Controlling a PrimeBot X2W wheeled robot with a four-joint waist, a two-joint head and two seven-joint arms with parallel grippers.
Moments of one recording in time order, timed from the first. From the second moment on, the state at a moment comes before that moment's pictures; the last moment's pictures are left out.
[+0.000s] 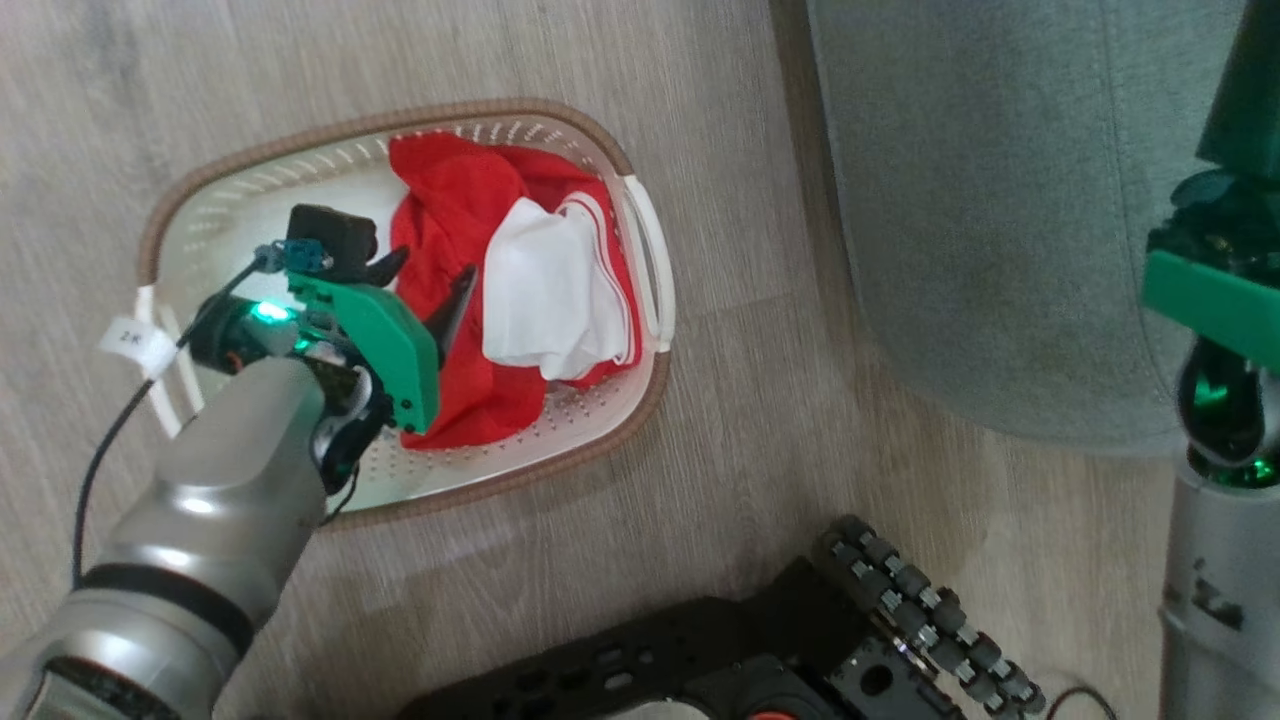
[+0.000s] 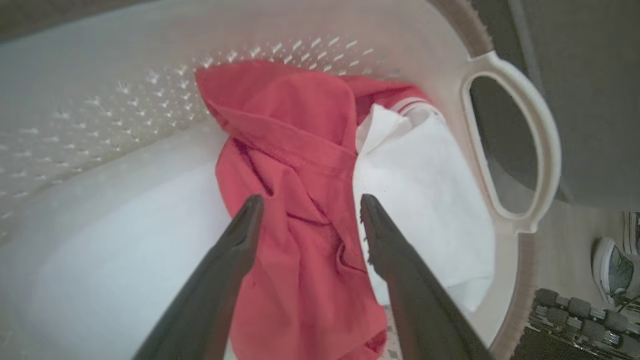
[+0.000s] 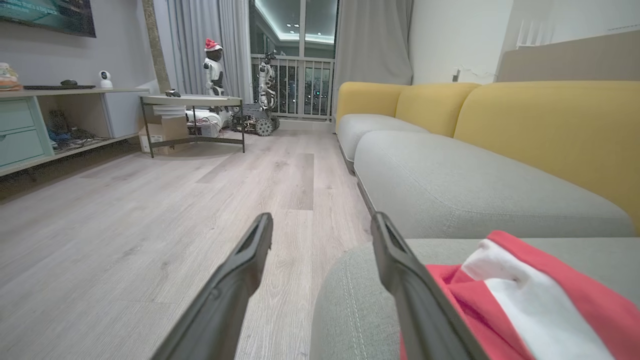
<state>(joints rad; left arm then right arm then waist) -0.83 0.25 -0.85 0.92 -0.73 -0.12 -0.06 -0.48 -0.06 -0.06 -0.31 0.22 0.13 -0.22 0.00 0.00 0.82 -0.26</state>
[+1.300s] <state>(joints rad) -0.98 0.34 -1.26 0.91 -1.05 -0.12 0.08 -0.52 -0.06 -0.01 -0.33 0.22 0.13 -0.24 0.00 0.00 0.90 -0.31</state>
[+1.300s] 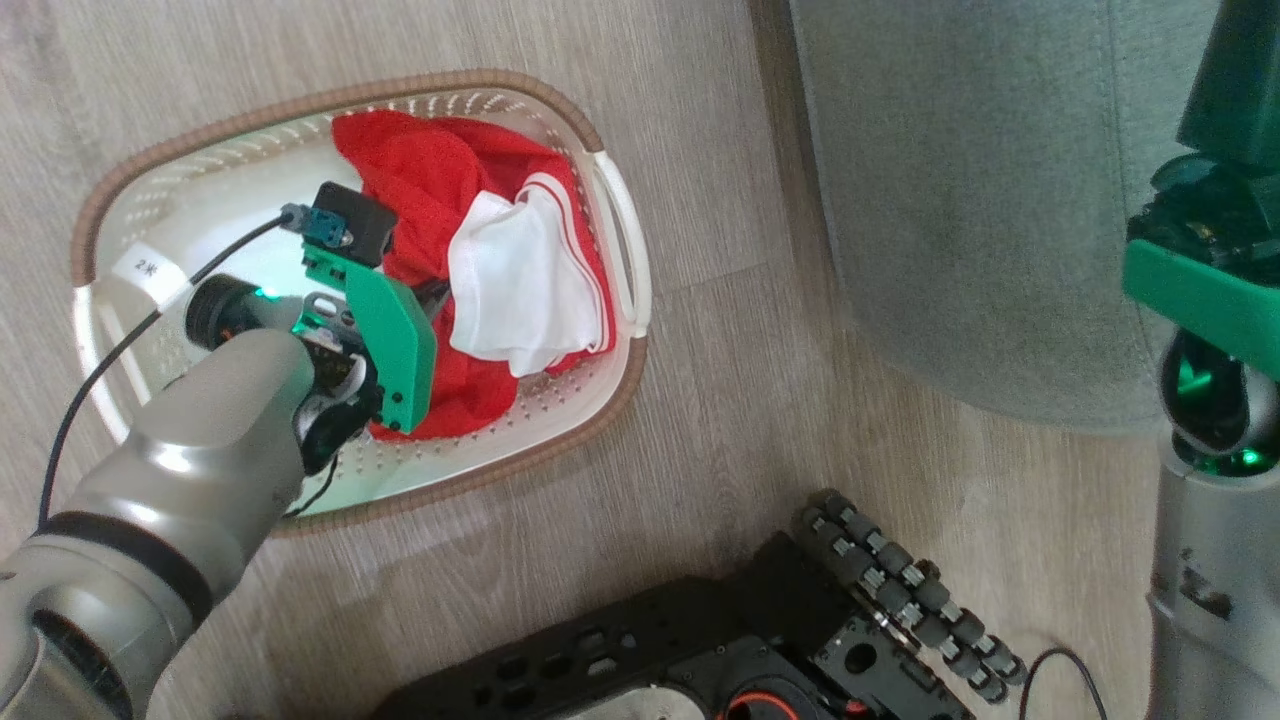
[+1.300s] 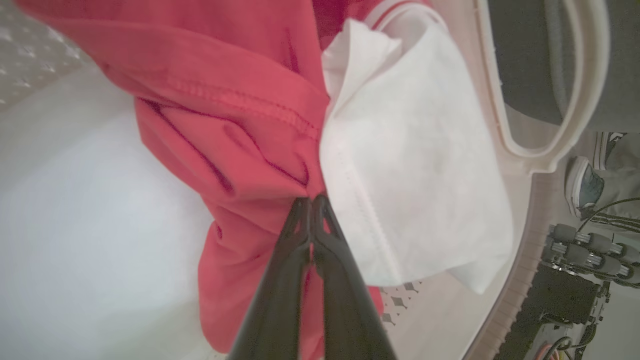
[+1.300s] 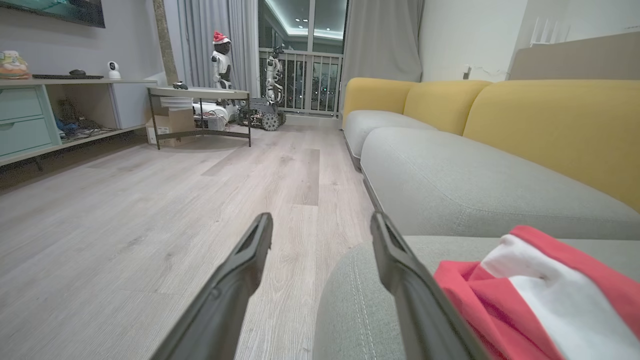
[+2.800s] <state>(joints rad) -0.73 0.24 -1.25 0.64 -1.03 -0.11 -0.25 -0.19 -0.10 -0.06 -0.18 0.25 0.13 -0.16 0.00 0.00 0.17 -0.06</state>
